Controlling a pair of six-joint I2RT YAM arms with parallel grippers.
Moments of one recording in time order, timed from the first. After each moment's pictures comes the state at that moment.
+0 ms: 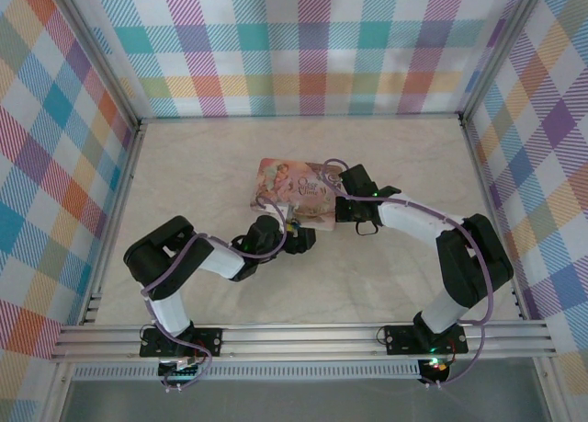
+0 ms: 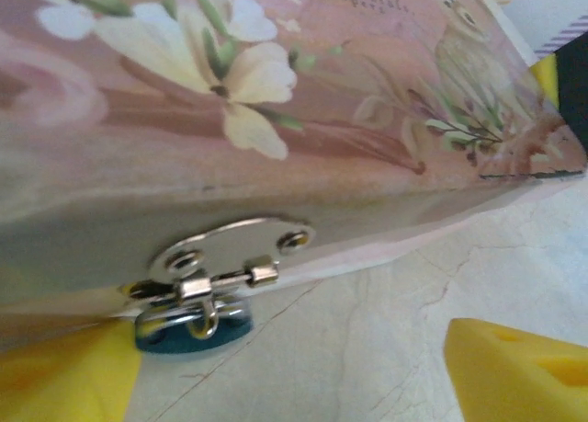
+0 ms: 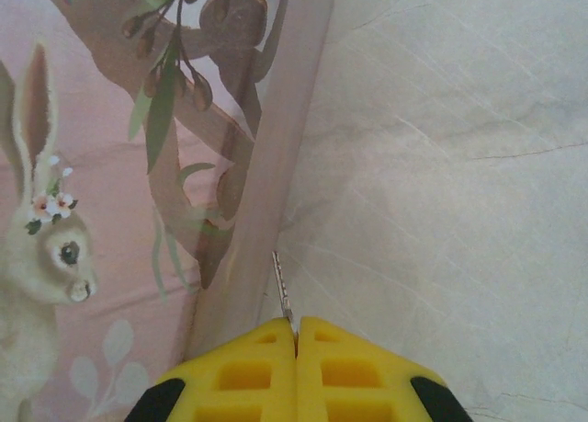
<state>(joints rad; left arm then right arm) -0.77 1.77 0.54 0.77 0.05 -0.58 0.55 1.61 0.99 -0.42 0.08 0.44</state>
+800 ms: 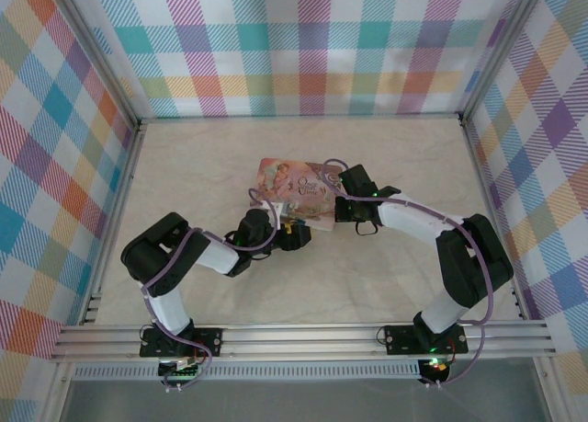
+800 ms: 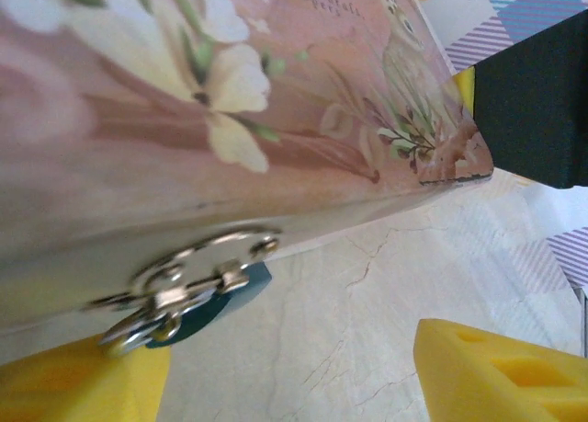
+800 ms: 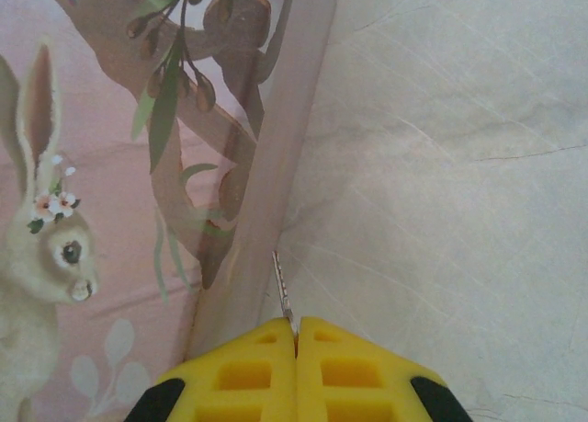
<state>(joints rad) -0.67 1.76 0.52 0.82 0.30 -0.67 0.55 1.61 0.99 -0.42 0.08 0.44</state>
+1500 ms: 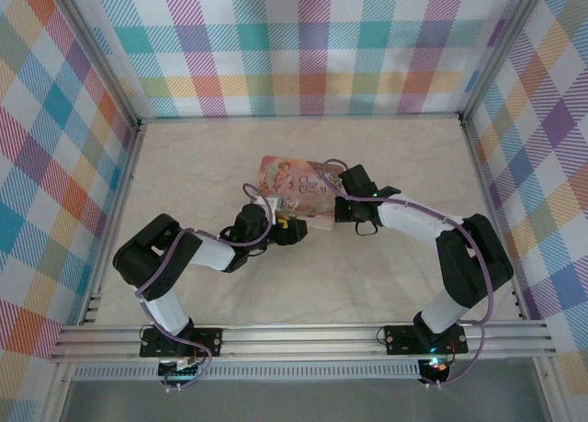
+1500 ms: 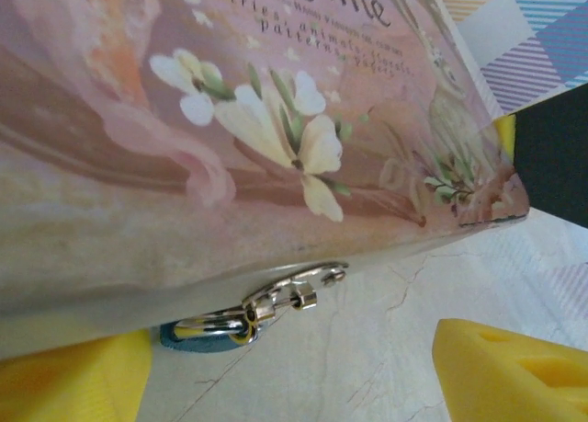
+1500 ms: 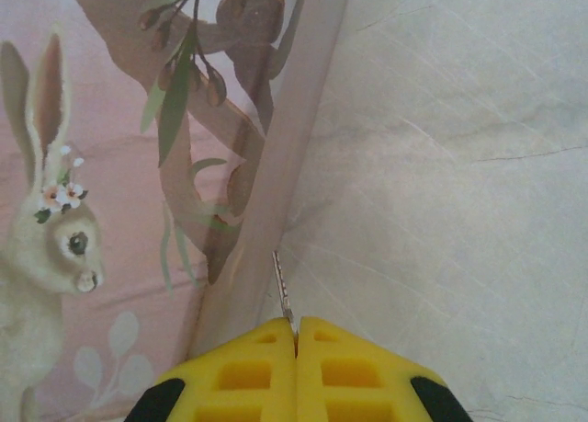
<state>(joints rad) -0.64 1.73 0.55 0.73 0.27 -0.63 0.55 1.61 0.99 -0.42 0.08 0.44</state>
